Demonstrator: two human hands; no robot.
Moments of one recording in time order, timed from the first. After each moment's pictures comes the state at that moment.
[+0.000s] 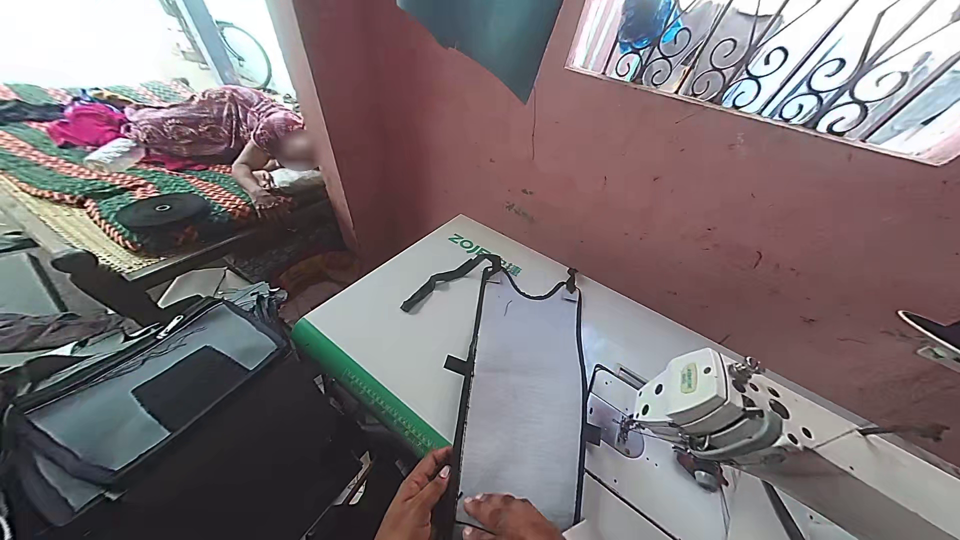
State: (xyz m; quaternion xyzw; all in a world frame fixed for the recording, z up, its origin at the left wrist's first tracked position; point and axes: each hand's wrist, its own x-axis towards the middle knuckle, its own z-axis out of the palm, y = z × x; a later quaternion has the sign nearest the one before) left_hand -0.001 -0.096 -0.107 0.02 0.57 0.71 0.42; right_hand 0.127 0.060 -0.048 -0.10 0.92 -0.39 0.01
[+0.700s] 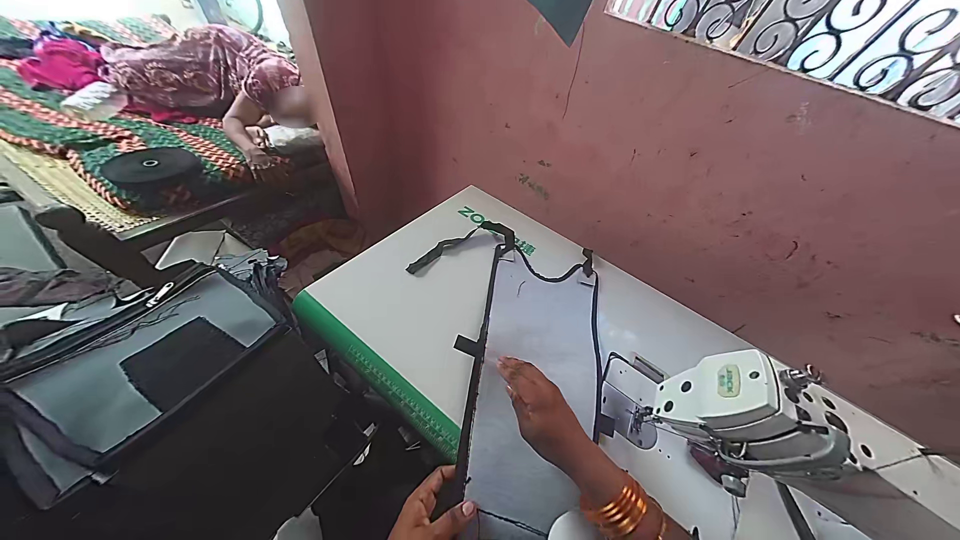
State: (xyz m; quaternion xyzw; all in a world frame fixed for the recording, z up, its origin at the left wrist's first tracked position) left_hand 0.021 -0.117 -0.122 0.04 0.54 0.70 0.46; right_hand 0.026 0.121 -0.071 -0.02 0.95 -0.27 -0.17
